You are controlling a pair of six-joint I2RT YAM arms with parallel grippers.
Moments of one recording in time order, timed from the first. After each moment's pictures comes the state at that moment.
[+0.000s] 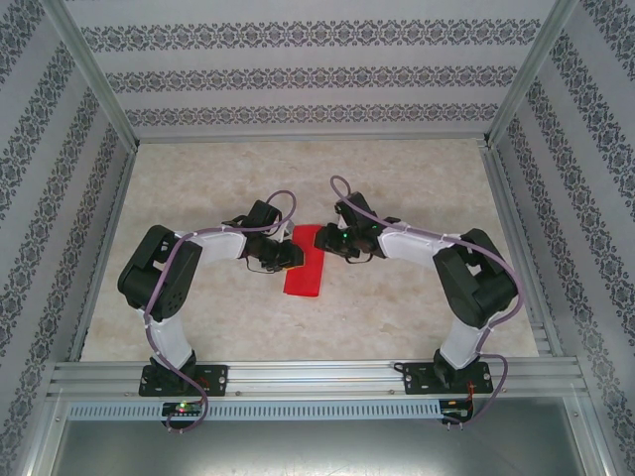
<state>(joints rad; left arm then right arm) -0.44 1.82 0.97 -0.26 0.55 -0.58 0.57 1.77 1.04 -0.19 -0.30 0.78</state>
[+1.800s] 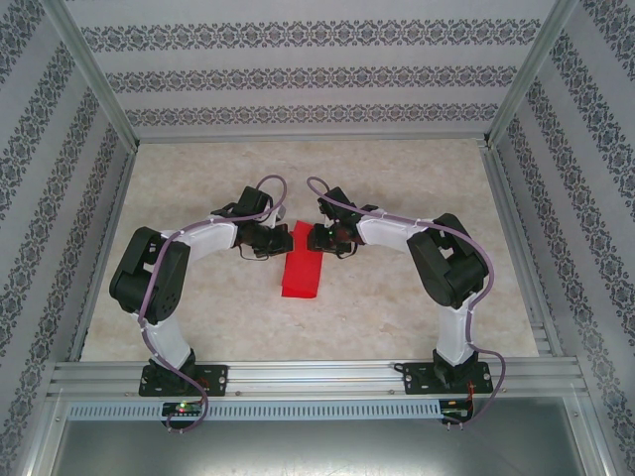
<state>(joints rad) -0.37 1.78 1.04 -0.34 0.51 -0.51 0.61 1.96 1.24 -0.37 -0.23 0.65</state>
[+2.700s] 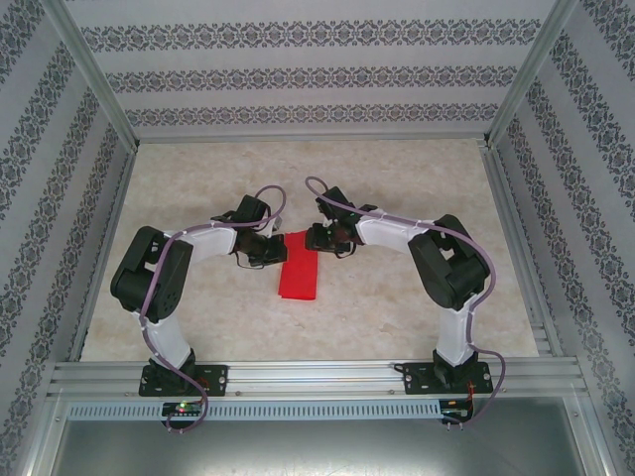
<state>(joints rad) -0.36 1.80 0.98 -0.34 0.47 -0.47 0.62 1.95 1.24 -0.38 -0.21 0.65</state>
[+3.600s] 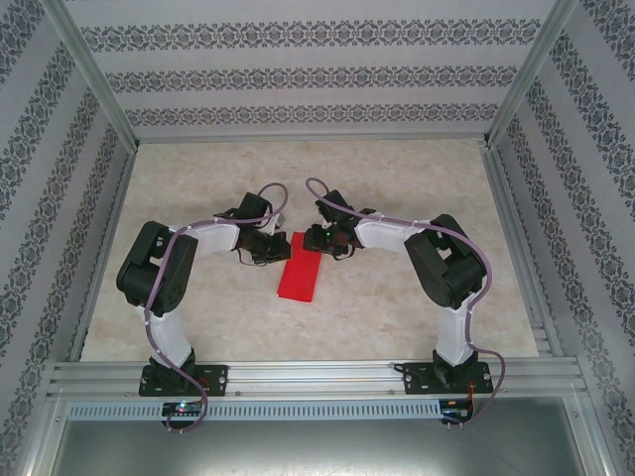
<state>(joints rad) -0.36 1.84 1.02 -0.33 0.52 -0.47 0.63 1.96 1.21 -0.30 -0.23 0.71</state>
